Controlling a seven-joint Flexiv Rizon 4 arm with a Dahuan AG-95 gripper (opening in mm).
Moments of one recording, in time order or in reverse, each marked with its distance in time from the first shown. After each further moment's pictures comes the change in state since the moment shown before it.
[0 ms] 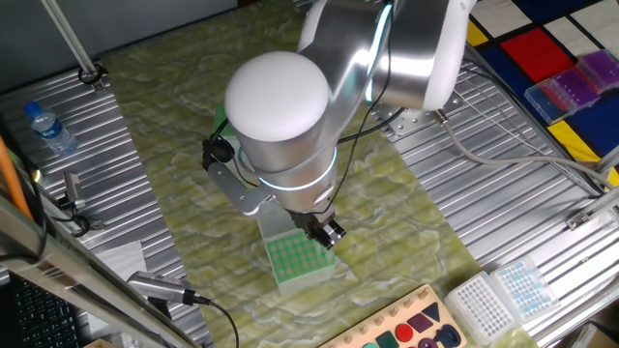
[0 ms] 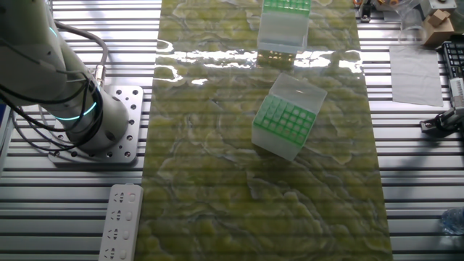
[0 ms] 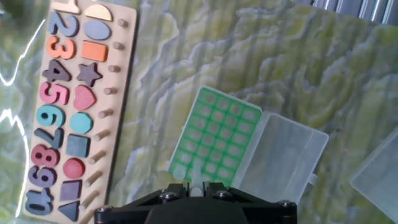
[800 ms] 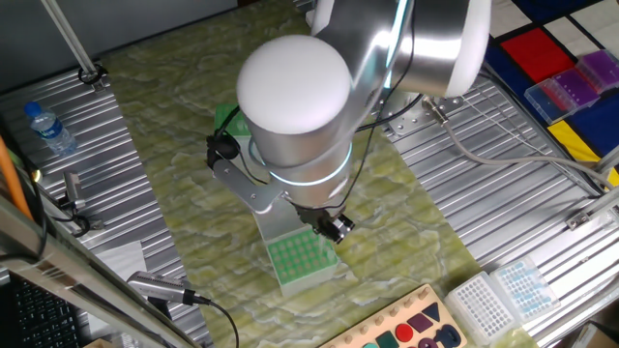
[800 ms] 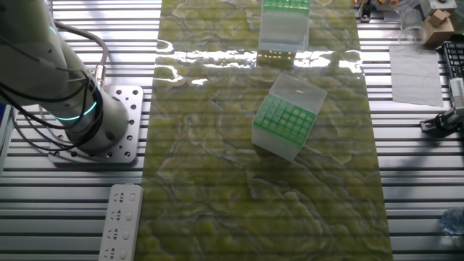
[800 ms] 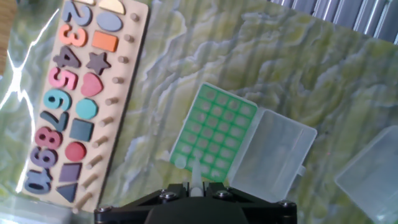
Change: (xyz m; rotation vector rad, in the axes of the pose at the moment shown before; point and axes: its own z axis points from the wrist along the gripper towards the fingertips) arm 0.009 0.005 -0.026 0.047 0.008 -0.090
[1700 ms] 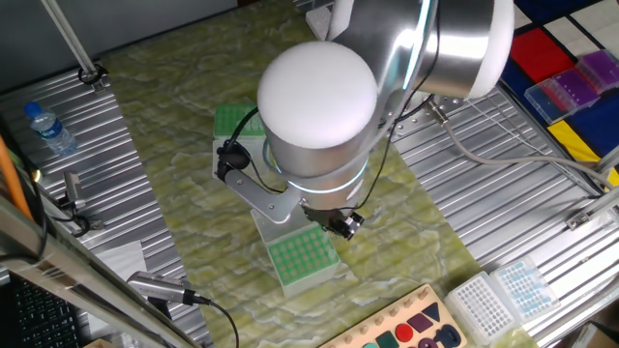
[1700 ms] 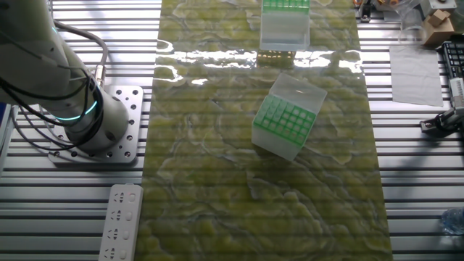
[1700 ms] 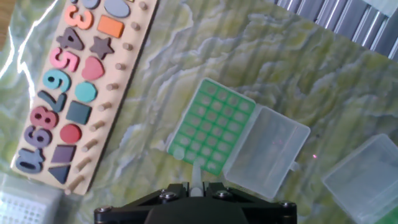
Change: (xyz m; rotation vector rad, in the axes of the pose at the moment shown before) arm 0.010 0.005 -0.013 0.047 0.035 -0.078
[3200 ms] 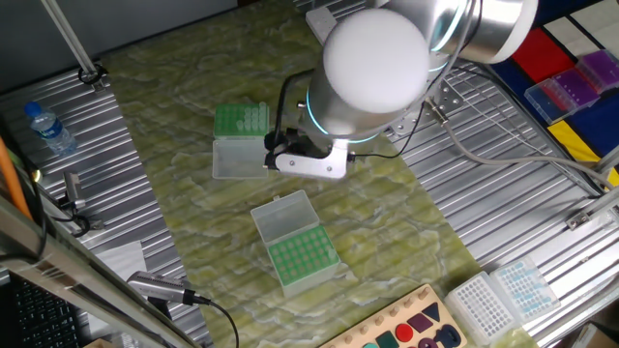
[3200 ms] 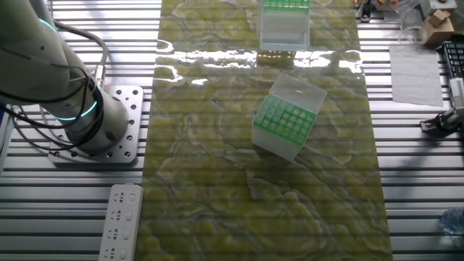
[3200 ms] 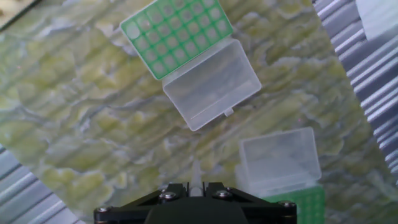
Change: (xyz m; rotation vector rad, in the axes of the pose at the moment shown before) arm 0.084 -0.094 0.017 0.239 0.085 -0.539
